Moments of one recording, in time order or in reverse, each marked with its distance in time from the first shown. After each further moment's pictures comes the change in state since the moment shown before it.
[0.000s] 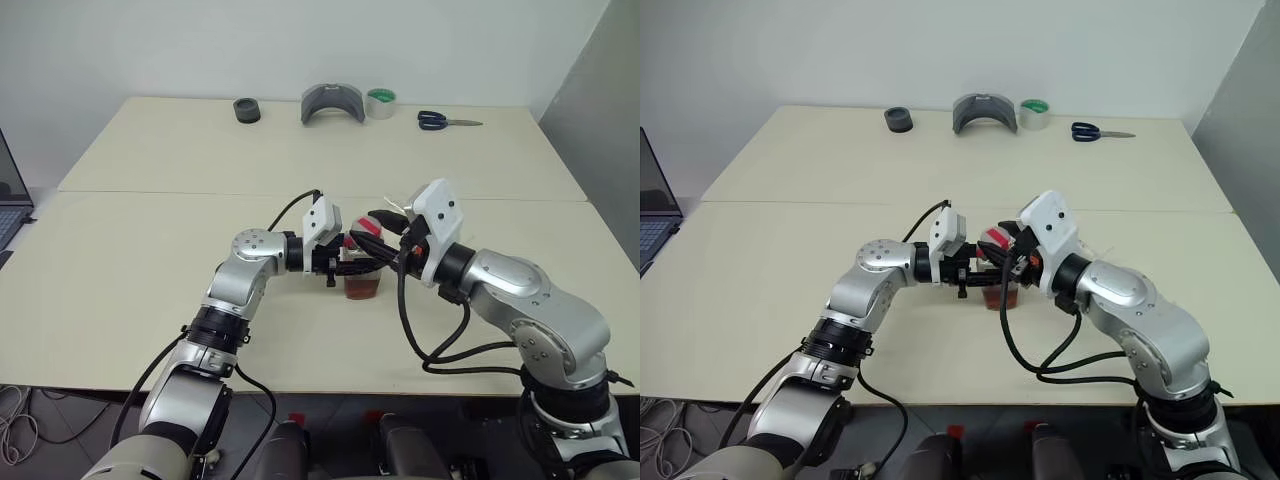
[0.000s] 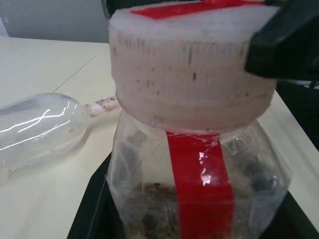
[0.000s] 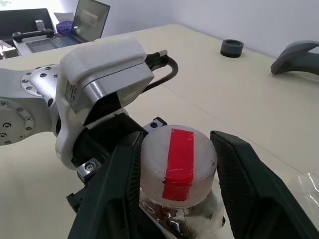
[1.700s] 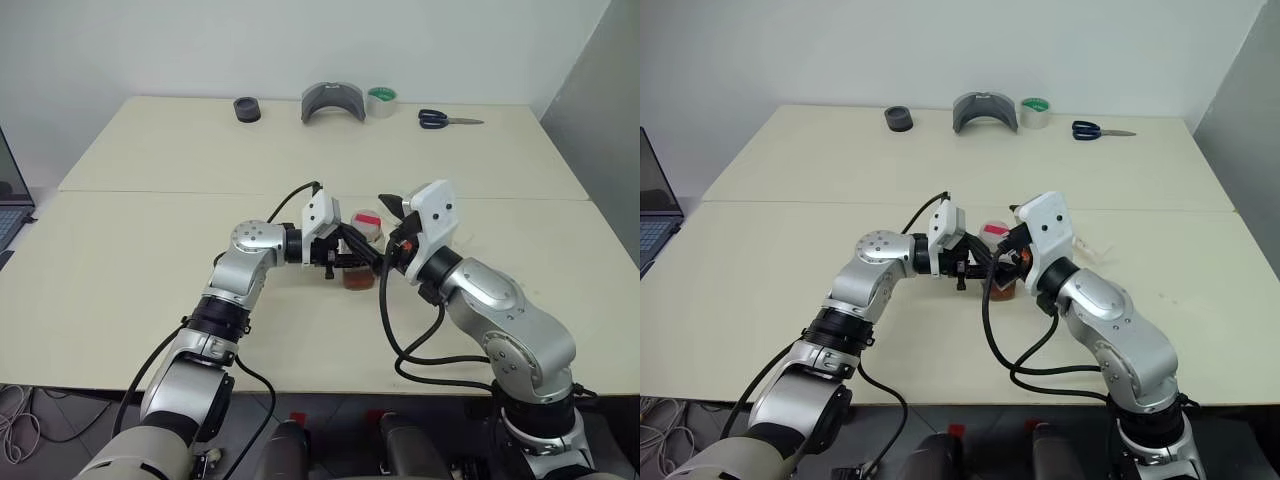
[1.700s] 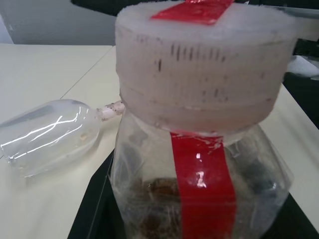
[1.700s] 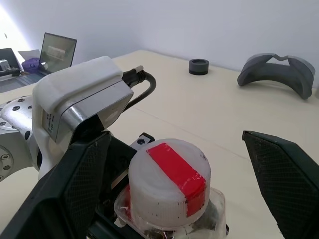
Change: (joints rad) left arm -0.061 0.003 0.001 0.099 0.011 -0.083 -0.015; right arm 0.062 0.199 0.035 -0.010 -0.121 -0.068 -0.196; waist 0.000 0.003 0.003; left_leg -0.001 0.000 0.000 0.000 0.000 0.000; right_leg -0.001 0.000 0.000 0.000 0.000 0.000
